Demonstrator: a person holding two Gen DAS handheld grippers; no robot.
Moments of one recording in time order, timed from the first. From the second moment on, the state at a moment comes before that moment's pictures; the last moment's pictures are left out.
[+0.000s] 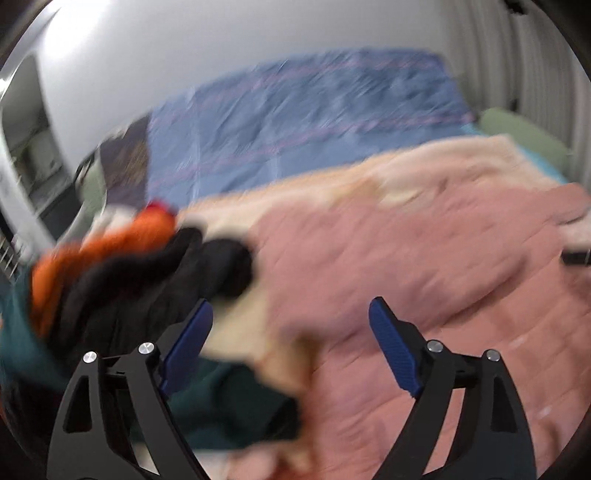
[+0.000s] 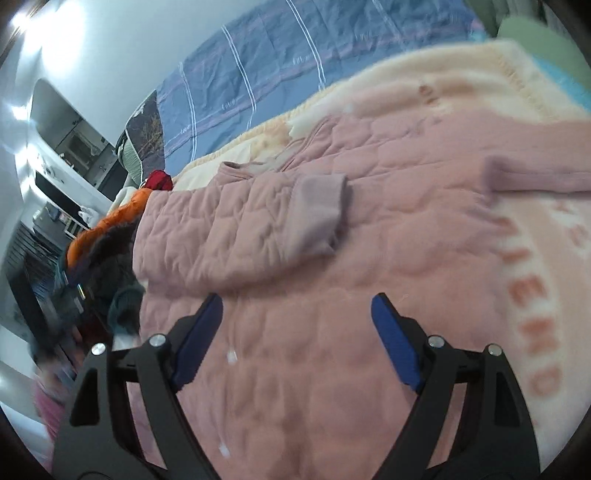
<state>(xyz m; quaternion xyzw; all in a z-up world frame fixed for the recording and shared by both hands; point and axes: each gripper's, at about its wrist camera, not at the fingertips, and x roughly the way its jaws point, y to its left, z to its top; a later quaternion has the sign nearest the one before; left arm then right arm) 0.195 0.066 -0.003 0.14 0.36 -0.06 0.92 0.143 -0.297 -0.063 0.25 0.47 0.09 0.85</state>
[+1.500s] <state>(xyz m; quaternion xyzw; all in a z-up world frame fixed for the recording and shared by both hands) 0.256 0.050 -0.091 0.04 0.45 -0.11 0.89 0.198 -0.220 -0.012 0.02 0.38 0.04 0.92</state>
